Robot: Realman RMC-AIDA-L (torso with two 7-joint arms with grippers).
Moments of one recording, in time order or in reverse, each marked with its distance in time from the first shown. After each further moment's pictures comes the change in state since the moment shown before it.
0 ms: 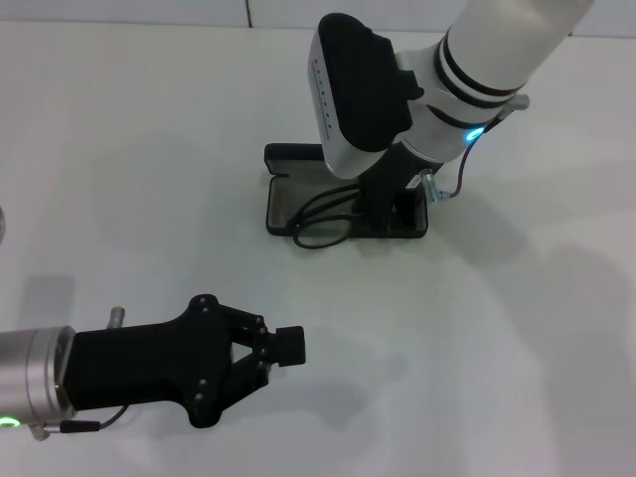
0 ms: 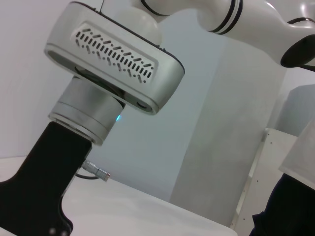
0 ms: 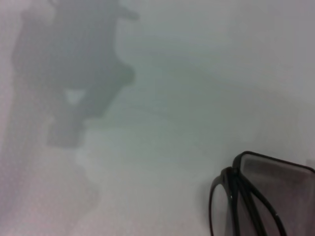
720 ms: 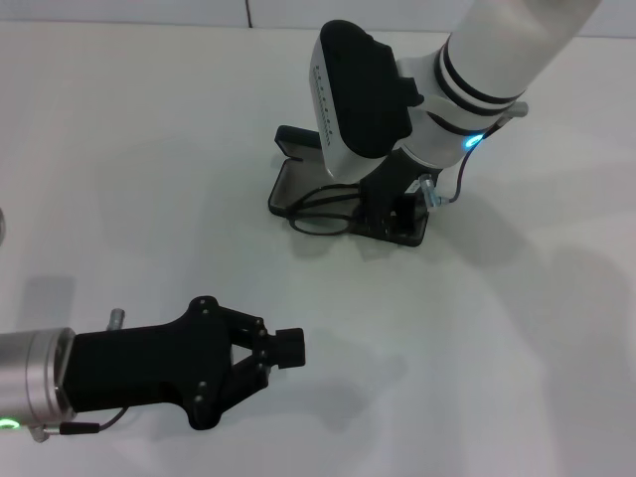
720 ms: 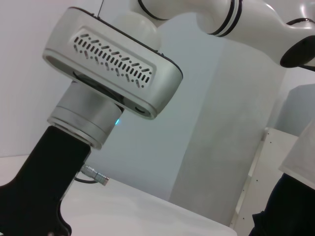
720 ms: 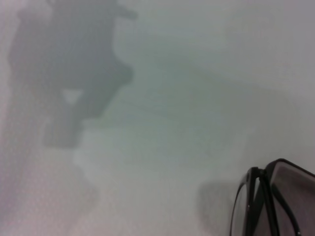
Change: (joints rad) left arm 0.002 0.000 0.002 0.000 0.001 0.000 0.000; right arm -0.007 0.000 -0.026 0.010 0.025 0.026 0.001
